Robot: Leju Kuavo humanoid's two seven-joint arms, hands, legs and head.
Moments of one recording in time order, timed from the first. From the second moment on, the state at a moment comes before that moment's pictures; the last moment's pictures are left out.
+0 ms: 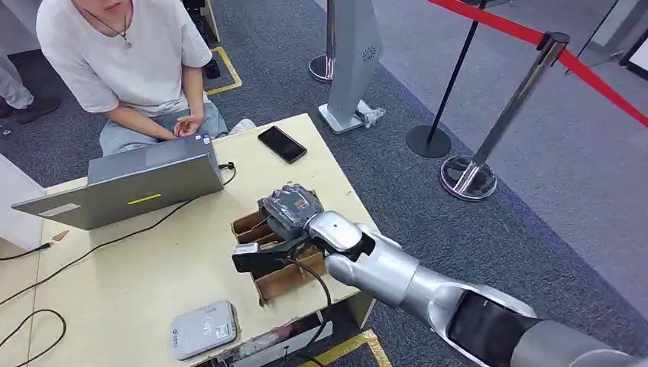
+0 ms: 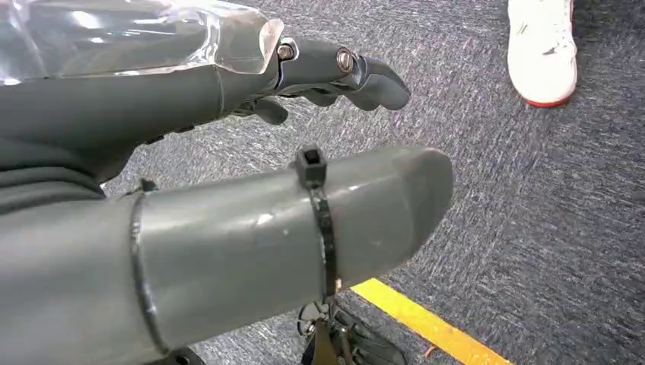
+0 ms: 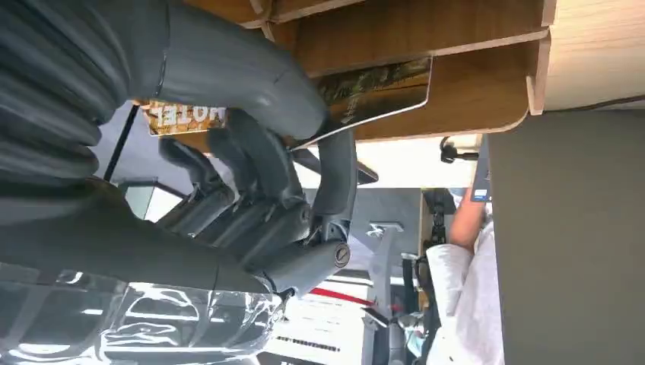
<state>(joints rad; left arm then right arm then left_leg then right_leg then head) -0.11 -0.23 1.02 -0.19 -0.65 0.60 -0.09 -0.48 -0.27 0.66 -1.29 0.92 0.06 0.13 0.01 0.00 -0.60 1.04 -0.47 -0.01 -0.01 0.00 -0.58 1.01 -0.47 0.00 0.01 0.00</state>
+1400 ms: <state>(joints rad) -0.11 -0.23 1.02 -0.19 -0.66 0.60 -0.10 -0.51 -0.18 0.54 -1.39 0.91 -0.27 -0.02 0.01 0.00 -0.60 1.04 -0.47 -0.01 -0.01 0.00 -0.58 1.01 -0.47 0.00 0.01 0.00</state>
